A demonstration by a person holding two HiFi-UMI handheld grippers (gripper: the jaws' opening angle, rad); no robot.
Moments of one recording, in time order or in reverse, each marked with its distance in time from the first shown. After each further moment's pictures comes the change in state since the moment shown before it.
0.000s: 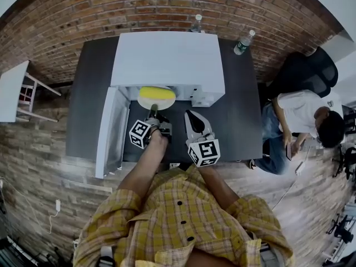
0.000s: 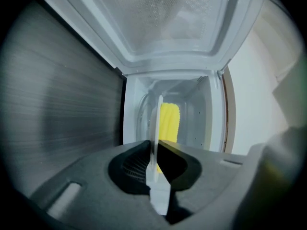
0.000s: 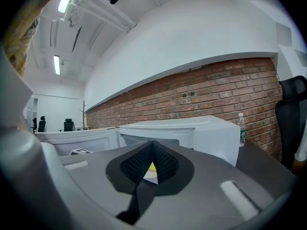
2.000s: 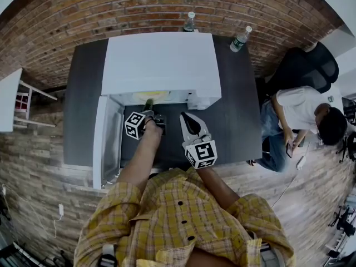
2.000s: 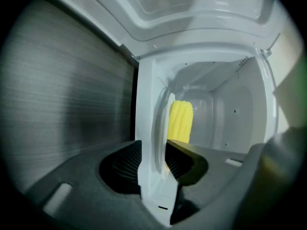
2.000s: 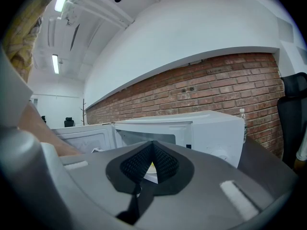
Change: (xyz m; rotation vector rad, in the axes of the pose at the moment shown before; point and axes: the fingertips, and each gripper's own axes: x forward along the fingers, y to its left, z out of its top) left arm 0.064 0.041 0.010 -0.042 0.022 0.190; right arm 0.018 -0.016 -0.013 0.009 0.036 0.006
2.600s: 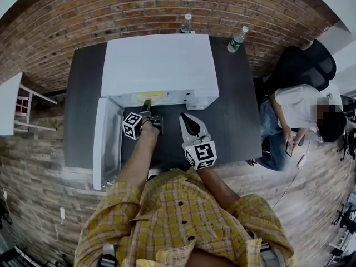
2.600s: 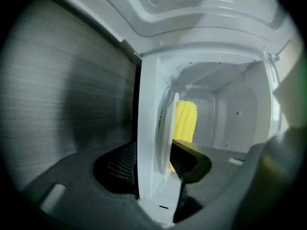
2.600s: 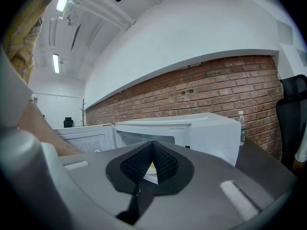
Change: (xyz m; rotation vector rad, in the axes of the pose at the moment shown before) left arm 0.004 0.005 0.005 -0.012 0.044 0.000; right arm -0.007 0.002 0.004 -0.009 -0.012 -0.007
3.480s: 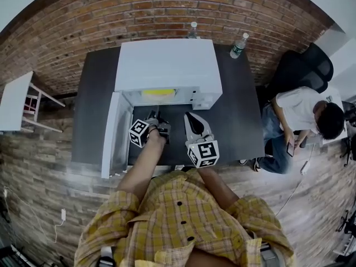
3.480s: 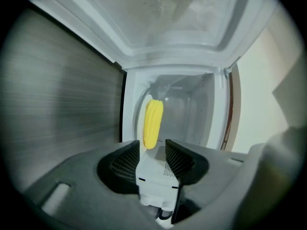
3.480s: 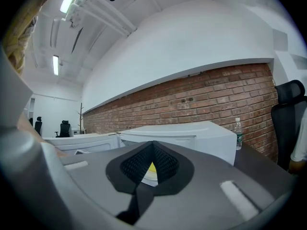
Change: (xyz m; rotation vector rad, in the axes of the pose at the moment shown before) left arm -0.074 -0.040 -0.027 0.001 0.050 -0.140; right arm -0.024 0.026 0.025 0.001 -0.069 -0.036
